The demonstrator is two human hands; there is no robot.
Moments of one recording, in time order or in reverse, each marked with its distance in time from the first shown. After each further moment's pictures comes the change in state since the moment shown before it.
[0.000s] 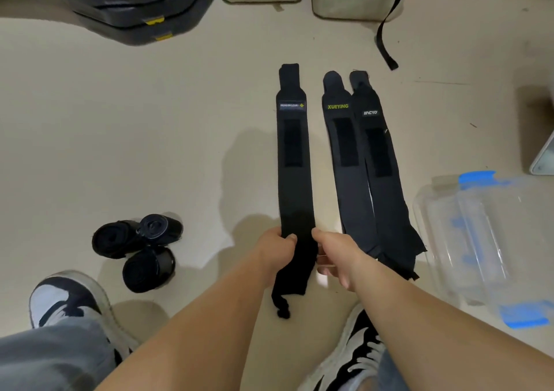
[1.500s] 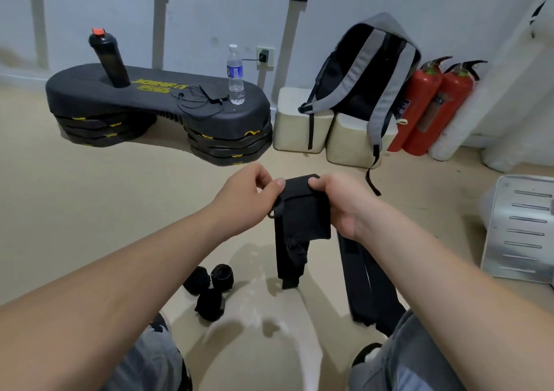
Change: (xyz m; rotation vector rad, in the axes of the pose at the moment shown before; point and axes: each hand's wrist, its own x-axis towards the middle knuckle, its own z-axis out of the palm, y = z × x) left_hand -0.323 0.100 -0.182 0.193 0.442 0.928; right_hand -0.349 -0.132 0.040 0.120 -0.148 -0.694
